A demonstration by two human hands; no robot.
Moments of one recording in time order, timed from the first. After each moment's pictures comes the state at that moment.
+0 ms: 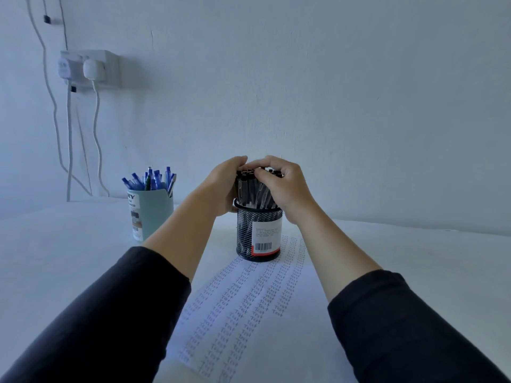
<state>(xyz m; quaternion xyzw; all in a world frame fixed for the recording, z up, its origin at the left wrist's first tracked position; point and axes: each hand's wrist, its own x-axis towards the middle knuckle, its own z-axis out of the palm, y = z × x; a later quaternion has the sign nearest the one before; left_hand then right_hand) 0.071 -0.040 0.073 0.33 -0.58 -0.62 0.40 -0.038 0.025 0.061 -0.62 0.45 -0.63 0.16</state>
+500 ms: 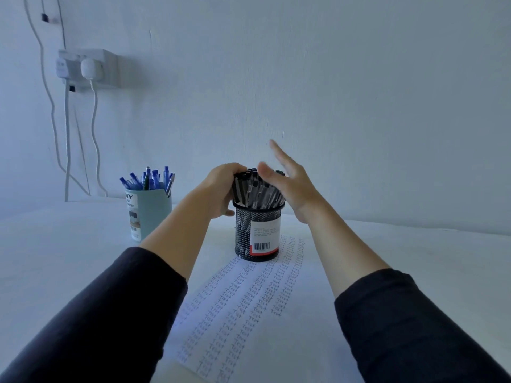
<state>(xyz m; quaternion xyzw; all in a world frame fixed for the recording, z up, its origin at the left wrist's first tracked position) 0.074 -0.053 0.067 0.37 -0.64 -0.58 0.35 -0.050 0.036 0.064 -0.63 0.48 -0.57 0.22</state>
